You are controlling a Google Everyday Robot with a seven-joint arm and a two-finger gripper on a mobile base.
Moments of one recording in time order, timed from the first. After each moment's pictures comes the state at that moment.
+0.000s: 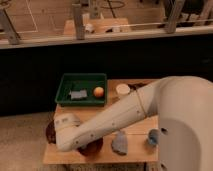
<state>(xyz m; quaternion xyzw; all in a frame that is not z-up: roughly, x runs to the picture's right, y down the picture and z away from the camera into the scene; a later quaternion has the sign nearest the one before) -0.107 0.220 0.742 -0.15 -0.01 -0.50 0.85</state>
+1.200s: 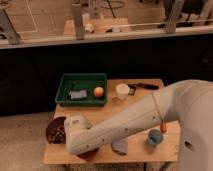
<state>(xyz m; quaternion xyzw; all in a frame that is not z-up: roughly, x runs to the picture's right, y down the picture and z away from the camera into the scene) -0.060 0.215 0.732 -0.15 0.00 -0.49 0.86</state>
